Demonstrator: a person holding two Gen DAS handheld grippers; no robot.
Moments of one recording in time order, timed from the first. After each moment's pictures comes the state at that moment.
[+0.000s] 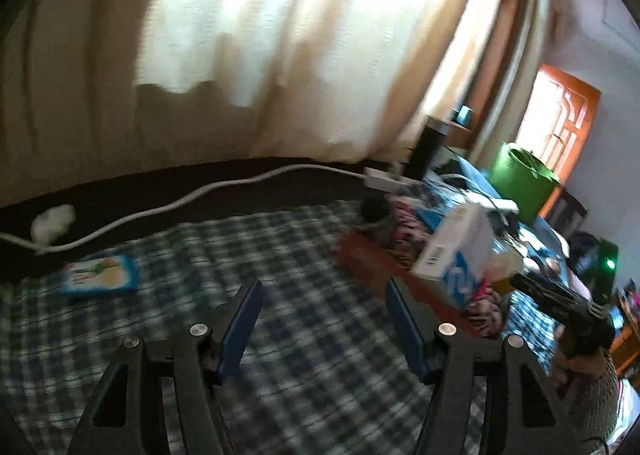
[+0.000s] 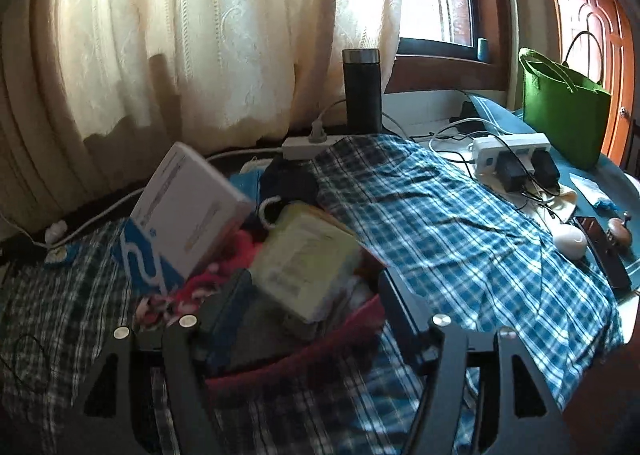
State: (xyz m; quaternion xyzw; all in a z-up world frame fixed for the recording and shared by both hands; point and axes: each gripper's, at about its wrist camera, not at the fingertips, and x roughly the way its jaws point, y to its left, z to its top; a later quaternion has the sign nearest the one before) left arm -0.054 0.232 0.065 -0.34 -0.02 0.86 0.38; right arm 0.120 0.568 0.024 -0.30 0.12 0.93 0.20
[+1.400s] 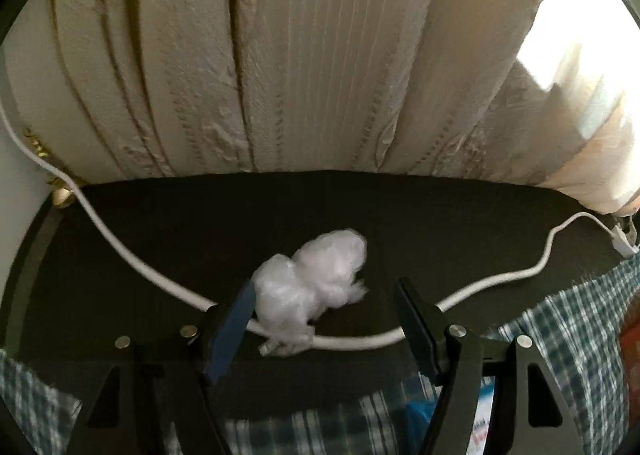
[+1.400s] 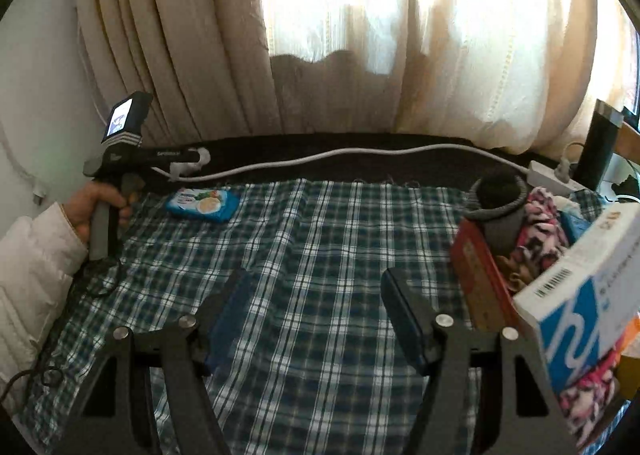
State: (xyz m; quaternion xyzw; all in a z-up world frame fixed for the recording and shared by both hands) left arm -0.318 0.095 -0.032 -0.41 0.00 0.90 0.13; right arm -0.030 0.350 0.010 -0.35 0.03 0.94 -0.04
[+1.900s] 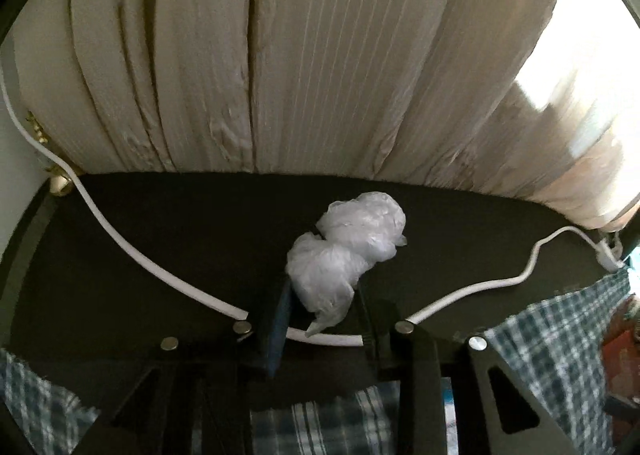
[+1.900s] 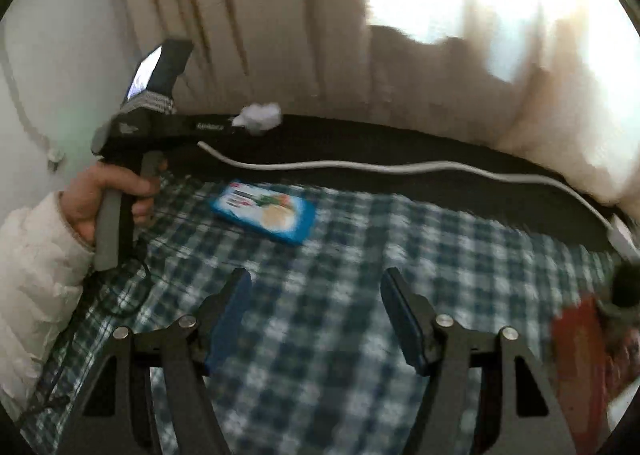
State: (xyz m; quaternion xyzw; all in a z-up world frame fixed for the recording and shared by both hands) left arm -0.292 0.080 -0.007 -0.39 -0.04 0.91 0.15; right arm -0.120 0.263 -0.008 -0.38 -0.04 0.91 -0.15
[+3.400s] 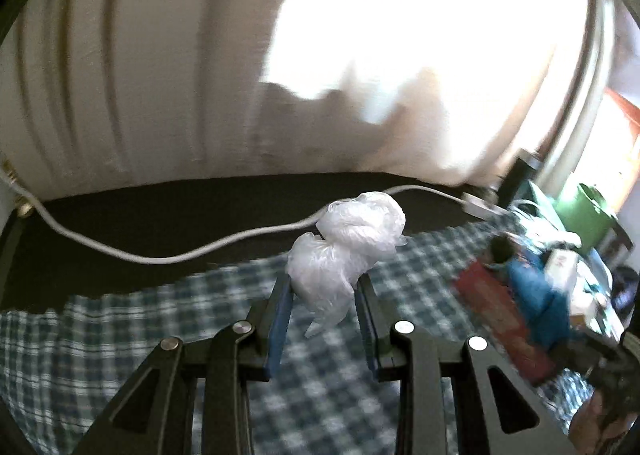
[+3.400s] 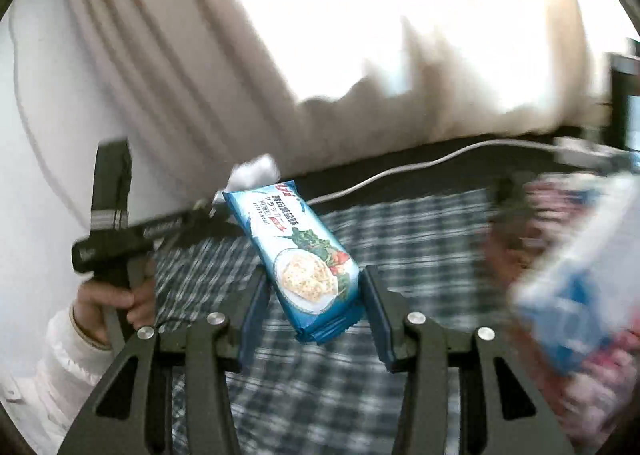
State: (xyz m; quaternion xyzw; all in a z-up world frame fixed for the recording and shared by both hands) left arm -0.128 0.187 0.069 -0.36 -0.01 0.88 0.31; right arm 0.022 0.404 0.050 -0.29 0.17 0.93 -0.13
